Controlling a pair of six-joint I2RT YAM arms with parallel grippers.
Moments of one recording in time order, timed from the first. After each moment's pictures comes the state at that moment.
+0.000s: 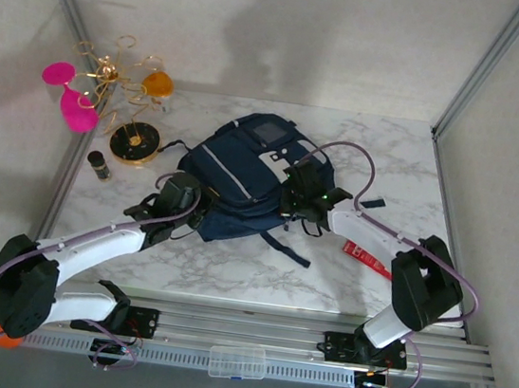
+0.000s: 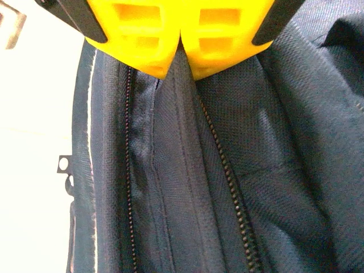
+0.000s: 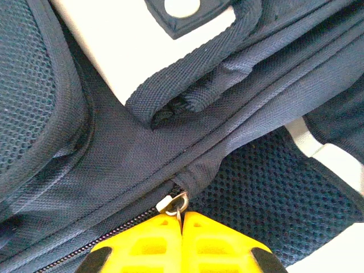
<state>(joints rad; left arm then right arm) -0.52 1.21 0.61 -0.02 -0.06 -1.43 0.67 1.60 1.07 -0.44 0.14 0.48</state>
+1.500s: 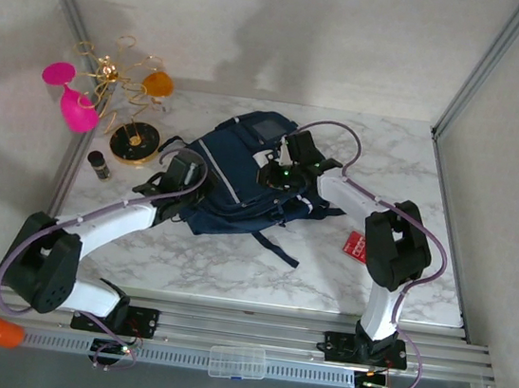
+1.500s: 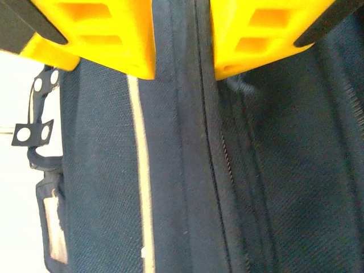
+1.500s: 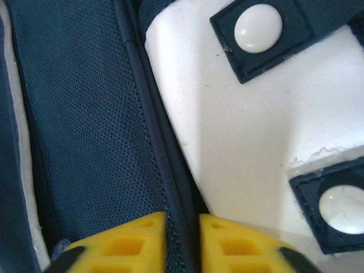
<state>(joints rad) -0.44 1.39 0.80 -0.09 -0.09 -1.15 0.58 1.87 1.36 -0.36 -0.34 0.53</state>
